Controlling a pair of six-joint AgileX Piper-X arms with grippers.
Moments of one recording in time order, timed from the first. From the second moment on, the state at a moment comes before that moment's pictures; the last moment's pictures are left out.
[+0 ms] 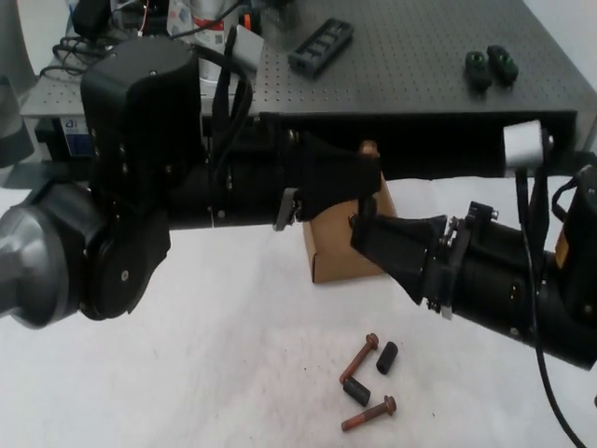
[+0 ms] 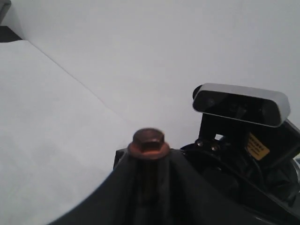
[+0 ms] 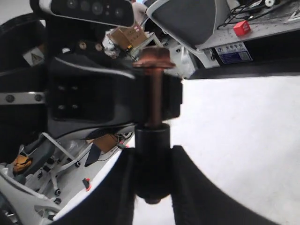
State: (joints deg) left arm -31.5 81.9 -48.9 -22.9 52.6 -36.2; right arm 17.8 61.4 -25.0 -27.2 -21.2 25.8
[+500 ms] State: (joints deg) left arm -31.5 81.9 -48.9 7.5 35.5 -13.6; right arm 6.9 91.3 -60.5 3.6 -13.0 6.7
